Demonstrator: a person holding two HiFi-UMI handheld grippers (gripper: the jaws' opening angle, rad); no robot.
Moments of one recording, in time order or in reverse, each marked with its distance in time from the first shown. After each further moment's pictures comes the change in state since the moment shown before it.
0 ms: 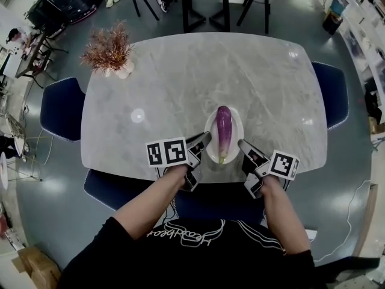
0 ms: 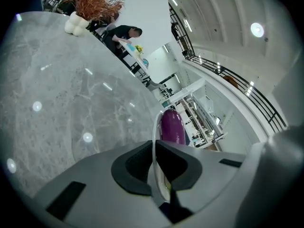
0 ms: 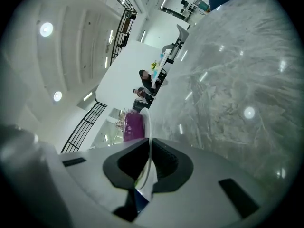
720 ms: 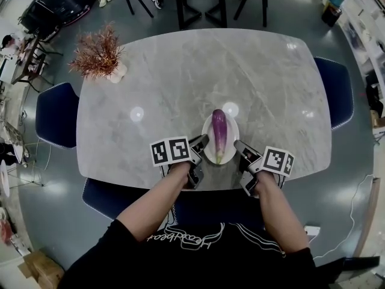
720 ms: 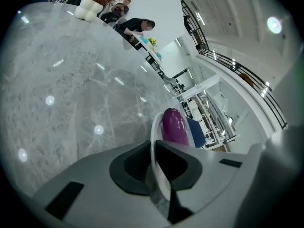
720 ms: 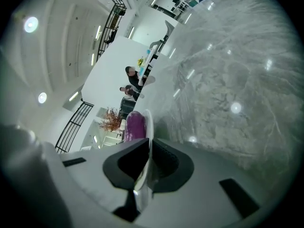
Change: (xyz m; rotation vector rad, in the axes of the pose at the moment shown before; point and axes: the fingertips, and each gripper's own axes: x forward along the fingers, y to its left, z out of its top) left arm 0.039 0.068 -0.006 -0.072 0.065 0.130; right arm 0.036 -0.053 -0.004 0.074 0.035 -0.140
